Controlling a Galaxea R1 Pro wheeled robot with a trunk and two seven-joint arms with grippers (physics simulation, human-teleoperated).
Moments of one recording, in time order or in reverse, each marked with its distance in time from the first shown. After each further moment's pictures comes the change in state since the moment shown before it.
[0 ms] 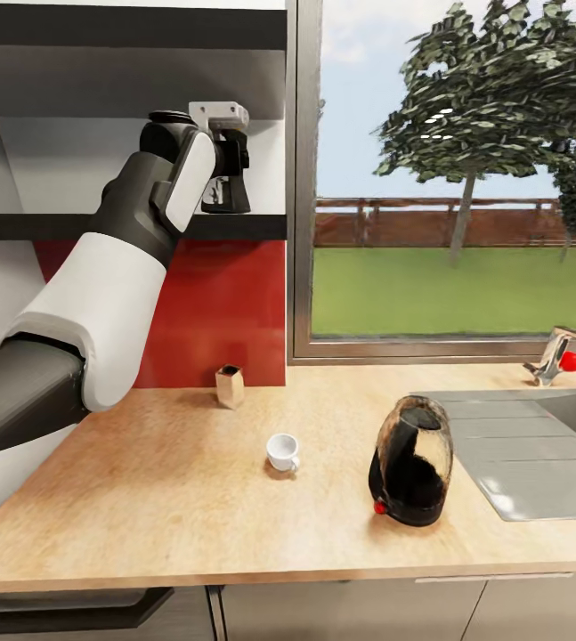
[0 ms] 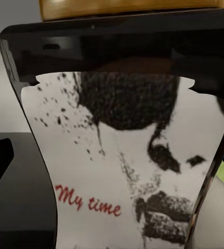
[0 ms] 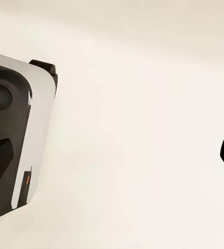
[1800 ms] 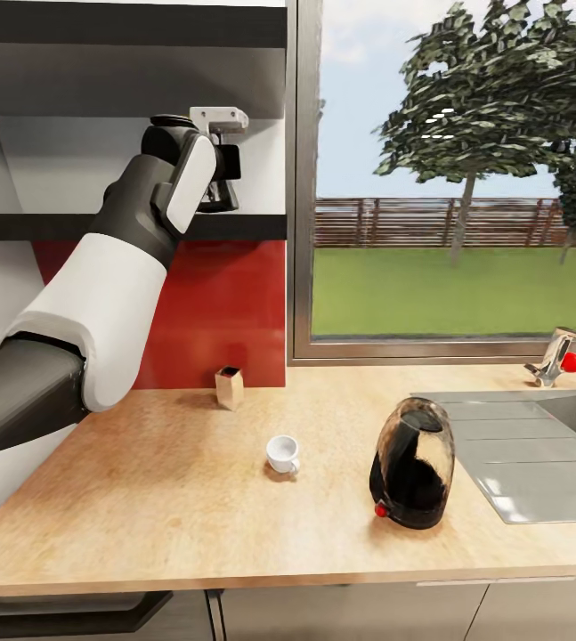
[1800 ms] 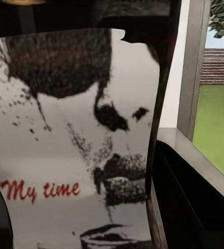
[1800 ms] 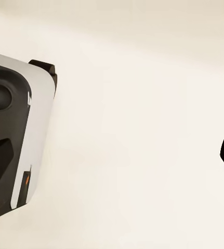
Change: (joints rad) left arm 0.000 0.000 0.002 0.017 0.002 -0.001 0.002; right arm 0.000 -0.002 0.000 0.000 0.000 0.000 0.001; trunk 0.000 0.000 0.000
